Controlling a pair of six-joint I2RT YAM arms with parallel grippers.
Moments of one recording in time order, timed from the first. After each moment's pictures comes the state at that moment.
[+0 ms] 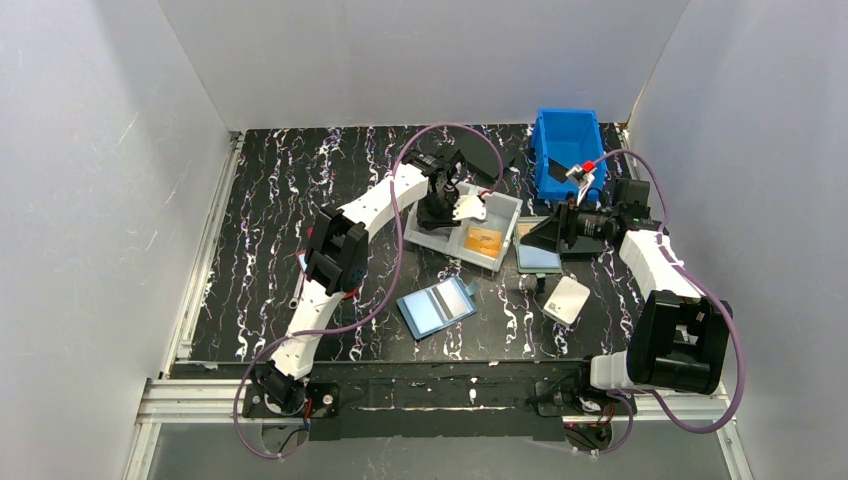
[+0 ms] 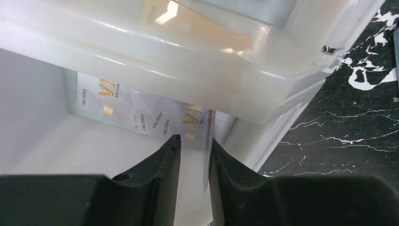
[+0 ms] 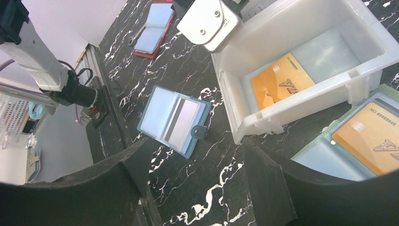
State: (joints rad) left arm -0.66 2.40 2.20 -1.15 0.14 1.06; right arm -0.13 1.37 0.89 -0.37 -1.23 -0.18
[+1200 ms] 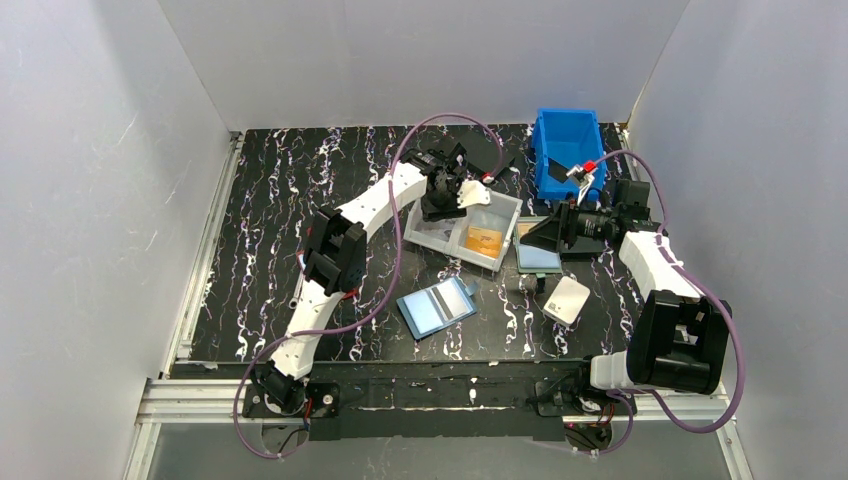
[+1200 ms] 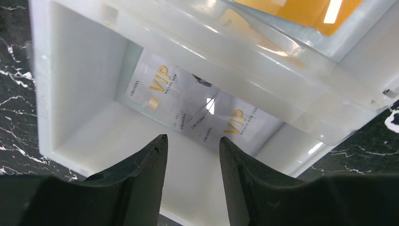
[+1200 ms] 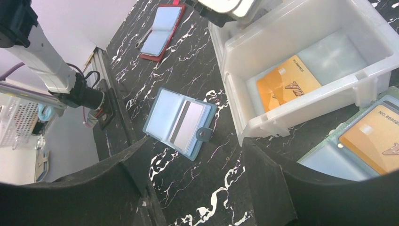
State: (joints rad) left arm -0.66 2.39 2.20 -1.02 0.08 0.94; right arm -0.13 1.37 0.87 -0.33 -1.25 -0.14
